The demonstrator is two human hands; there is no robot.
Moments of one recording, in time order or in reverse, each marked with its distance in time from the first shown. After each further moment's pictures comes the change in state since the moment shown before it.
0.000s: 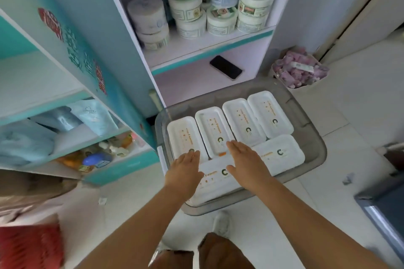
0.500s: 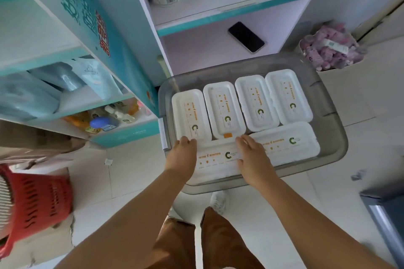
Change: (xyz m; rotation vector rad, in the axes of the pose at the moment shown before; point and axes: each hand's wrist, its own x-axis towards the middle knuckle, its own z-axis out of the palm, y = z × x) left_hand 0.012 0.003 0.036 -0.038 0.028 -0.203; right_hand 0.005 0.033 0.047 0.058 -0.011 0.022
